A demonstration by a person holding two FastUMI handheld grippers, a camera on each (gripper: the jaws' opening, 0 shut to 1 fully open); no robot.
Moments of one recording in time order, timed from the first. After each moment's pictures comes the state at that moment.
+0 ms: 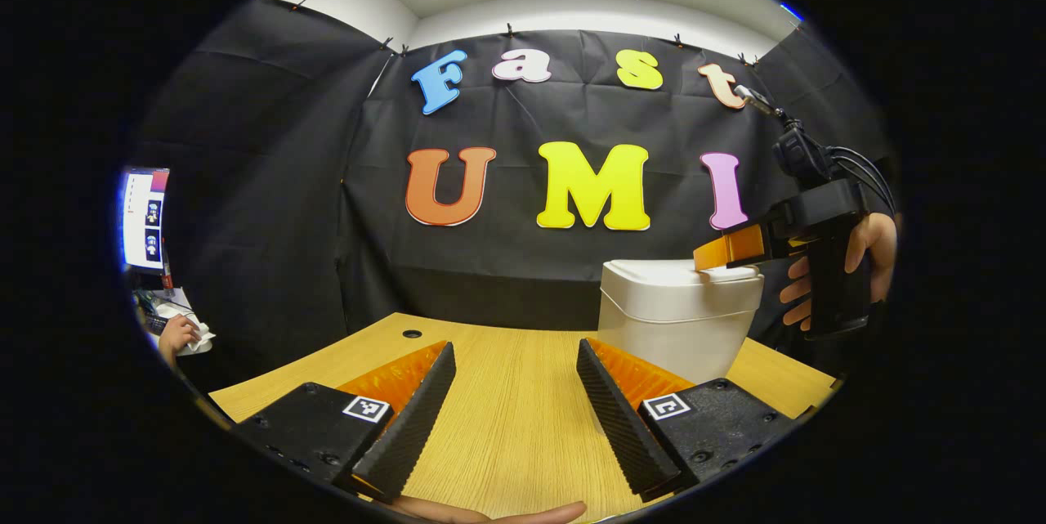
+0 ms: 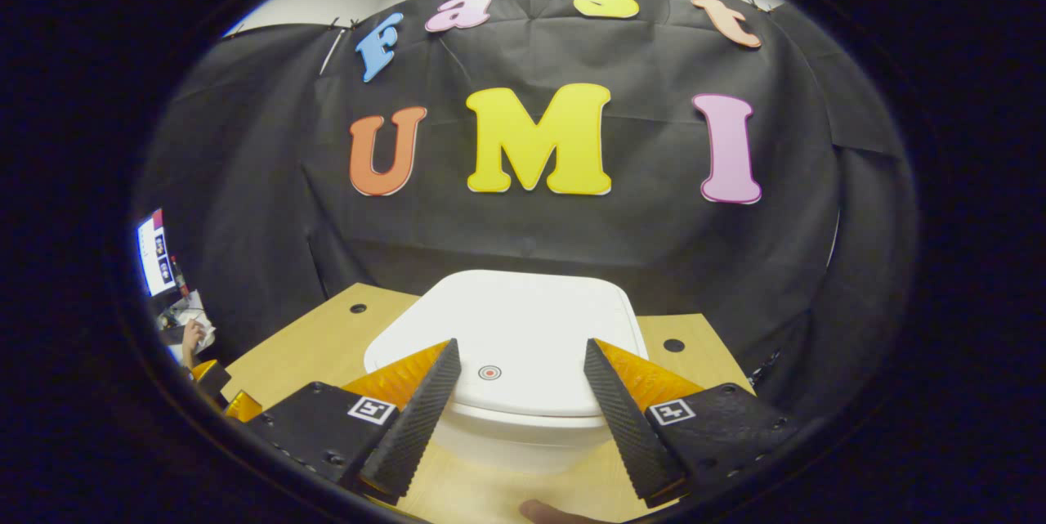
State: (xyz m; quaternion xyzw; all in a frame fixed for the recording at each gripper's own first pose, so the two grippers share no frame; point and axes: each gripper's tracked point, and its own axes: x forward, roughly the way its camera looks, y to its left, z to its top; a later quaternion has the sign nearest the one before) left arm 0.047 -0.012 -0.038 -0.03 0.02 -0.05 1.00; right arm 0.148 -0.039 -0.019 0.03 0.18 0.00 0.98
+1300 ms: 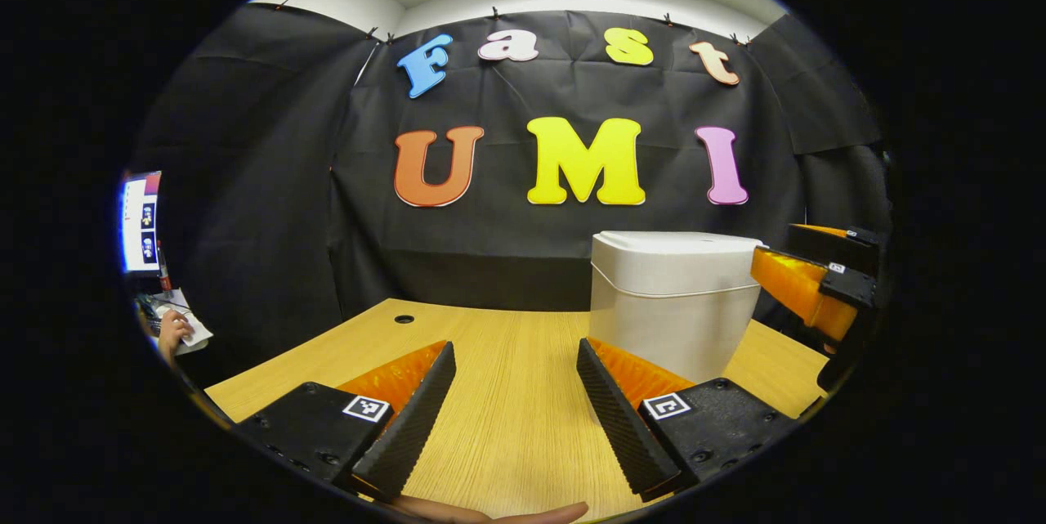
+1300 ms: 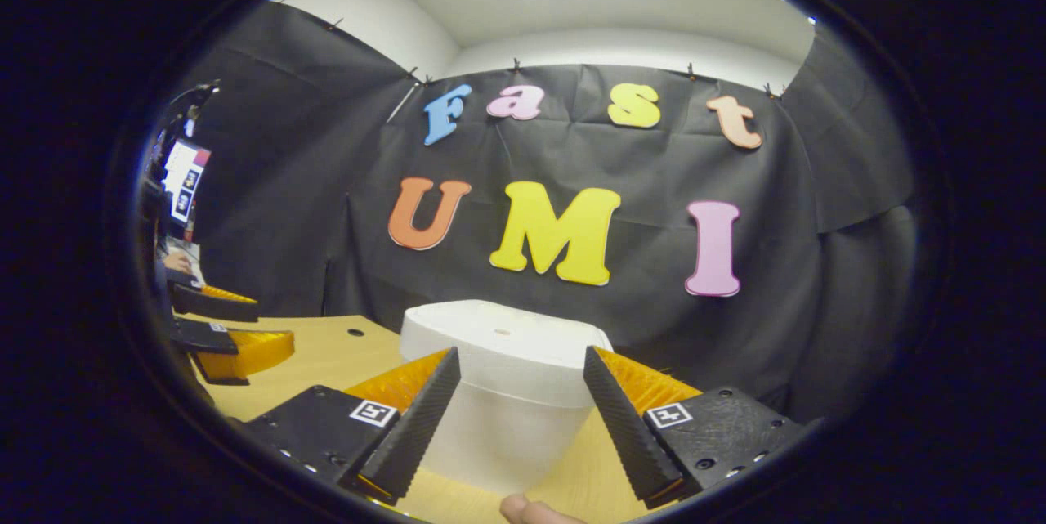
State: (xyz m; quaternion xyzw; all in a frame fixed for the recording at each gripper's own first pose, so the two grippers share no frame) left arm 0.057 -0.039 -0.059 -0.01 0.05 -0.05 1.00; right arm 0.049 -0.030 -0.036 -0.09 -0.05 0.03 0.99
